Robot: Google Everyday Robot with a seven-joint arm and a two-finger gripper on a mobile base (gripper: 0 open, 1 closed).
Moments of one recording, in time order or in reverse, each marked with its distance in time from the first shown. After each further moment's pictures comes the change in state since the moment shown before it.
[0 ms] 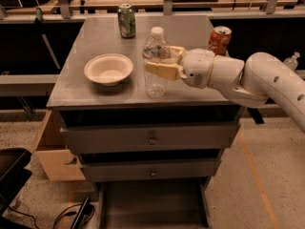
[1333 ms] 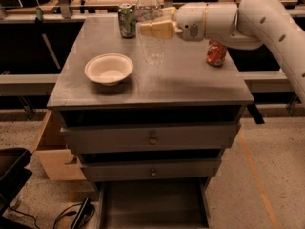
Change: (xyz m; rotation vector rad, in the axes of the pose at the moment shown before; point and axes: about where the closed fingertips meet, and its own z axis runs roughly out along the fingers) arm -0.055 -0.062 0.039 -0.098 0.134 0.000
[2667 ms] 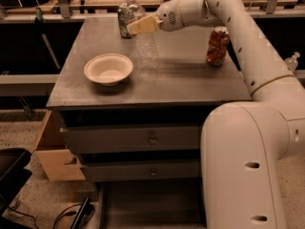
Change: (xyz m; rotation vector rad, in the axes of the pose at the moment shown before) arm 0.053 -0.088 0.062 -0.035 0.240 0.247
